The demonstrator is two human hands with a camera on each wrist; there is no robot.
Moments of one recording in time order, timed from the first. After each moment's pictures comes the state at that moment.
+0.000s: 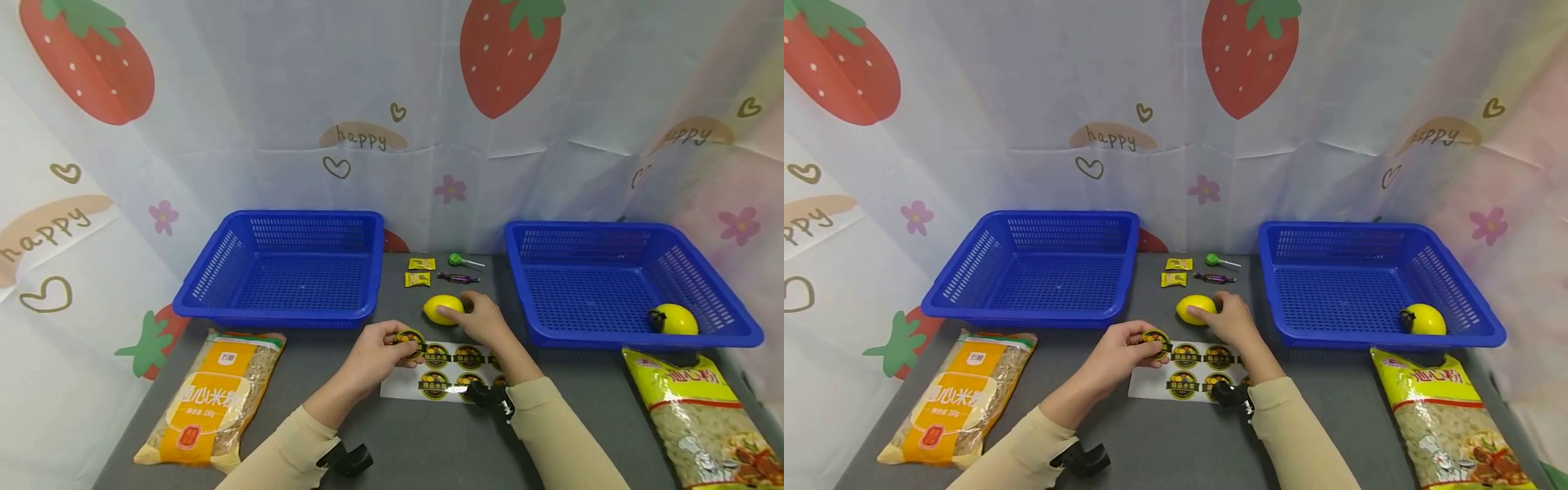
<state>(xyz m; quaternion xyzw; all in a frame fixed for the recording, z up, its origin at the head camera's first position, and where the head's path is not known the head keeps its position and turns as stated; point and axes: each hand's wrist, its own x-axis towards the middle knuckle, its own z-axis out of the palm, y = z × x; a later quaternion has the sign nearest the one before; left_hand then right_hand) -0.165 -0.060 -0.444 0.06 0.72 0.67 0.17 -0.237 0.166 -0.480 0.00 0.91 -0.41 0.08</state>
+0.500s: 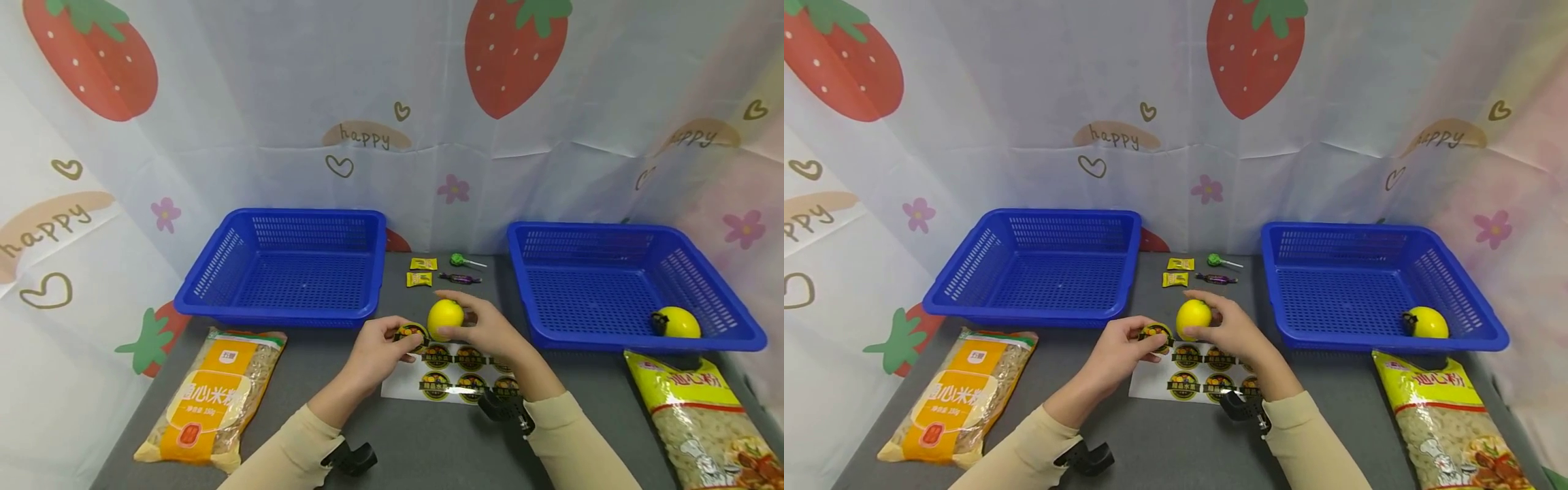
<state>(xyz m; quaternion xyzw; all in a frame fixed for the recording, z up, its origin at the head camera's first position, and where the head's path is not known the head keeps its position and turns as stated) -0.165 -0.058 -0.441 0.07 0.76 0.64 0.12 -0.209 0.168 -0.453 -0.15 0.83 -0.52 0.12</state>
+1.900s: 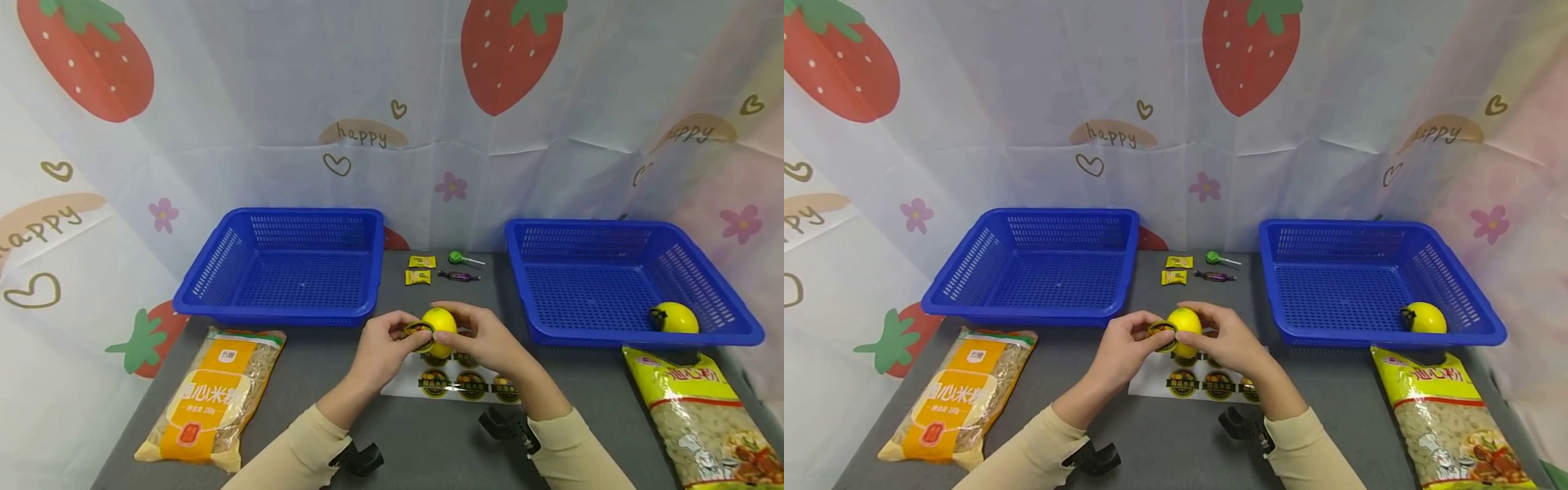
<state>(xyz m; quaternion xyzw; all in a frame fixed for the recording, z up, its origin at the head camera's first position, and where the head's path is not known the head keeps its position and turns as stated) -0.158 -0.049 -0.436 0.09 0.79 0.61 0.03 -0.178 0.164 -0.438 -0.20 0.79 -0.56 0.12</state>
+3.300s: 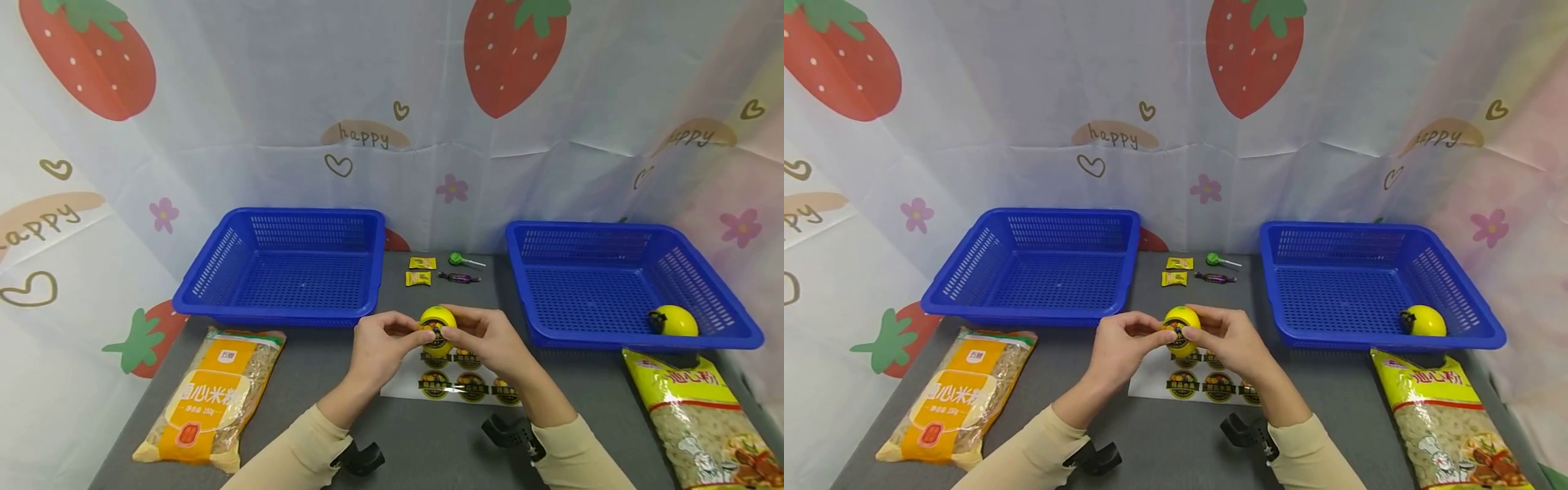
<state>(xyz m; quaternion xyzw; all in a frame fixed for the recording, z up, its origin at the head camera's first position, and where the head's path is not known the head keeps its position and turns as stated) -0.158 -0.050 -0.432 0.06 0.81 0.59 -0.03 -0.169 0.169 -0.437 -0.19 0.74 -0.63 0.11</state>
